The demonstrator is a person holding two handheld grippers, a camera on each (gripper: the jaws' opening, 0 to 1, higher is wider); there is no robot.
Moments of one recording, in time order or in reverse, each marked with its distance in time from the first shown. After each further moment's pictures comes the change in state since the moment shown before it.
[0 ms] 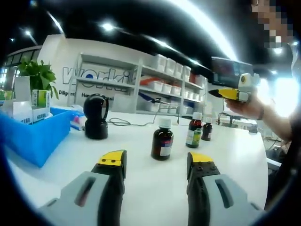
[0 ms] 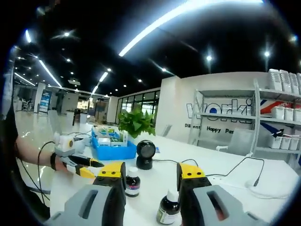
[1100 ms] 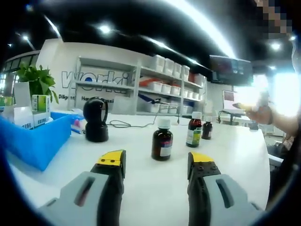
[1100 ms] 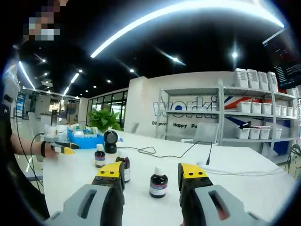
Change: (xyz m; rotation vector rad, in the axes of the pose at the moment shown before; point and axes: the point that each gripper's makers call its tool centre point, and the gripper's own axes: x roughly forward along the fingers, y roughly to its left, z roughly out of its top) left arm -0.002 -0.001 0.002 0.037 -0.011 0.003; right arm -0.154 -0.088 -0.057 0.048 0.000 -0.297
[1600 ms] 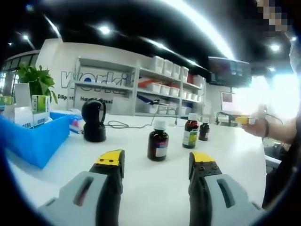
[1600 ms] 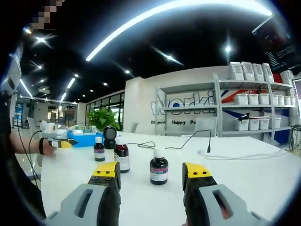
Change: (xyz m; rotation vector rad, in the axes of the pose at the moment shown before) left arm -0.006 -0.010 0.002 -0.012 -0.007 -0.016; right arm -0.007 0.001 -0.043 0.070 0.001 -0.013
